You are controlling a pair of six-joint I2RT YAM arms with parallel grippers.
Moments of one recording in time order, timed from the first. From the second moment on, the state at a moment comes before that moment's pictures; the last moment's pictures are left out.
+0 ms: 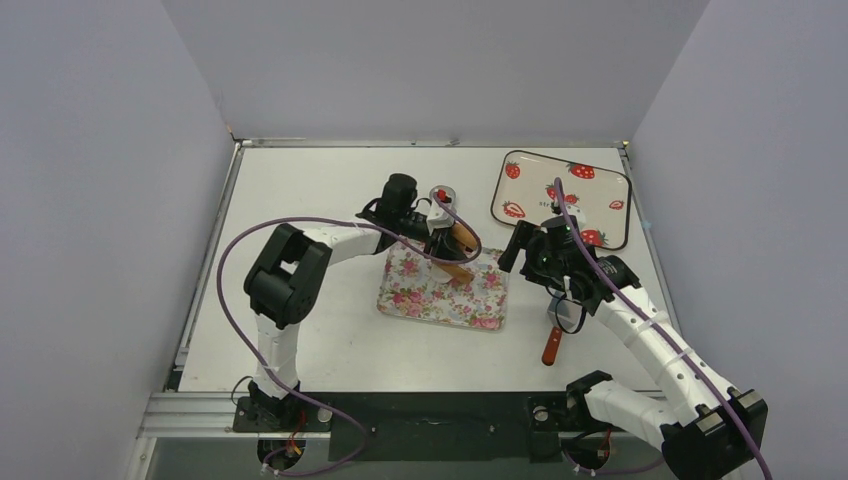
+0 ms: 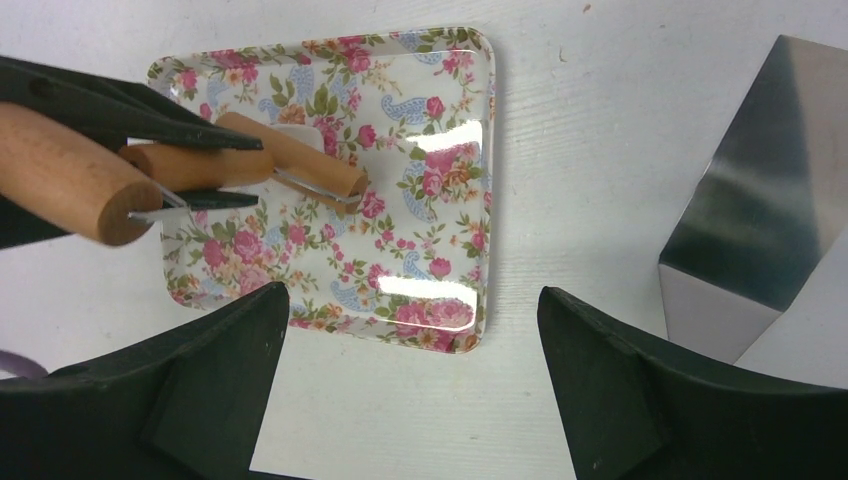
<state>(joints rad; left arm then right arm) -0.59 2.00 1.27 0.28 1.22 0.40 0.43 1.02 0.90 -0.70 0.10 0.67</state>
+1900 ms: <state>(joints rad) -0.77 1.75 0.93 0.59 0.33 -0.13 0.38 0.91 0.80 -0.42 0.10 0.52</state>
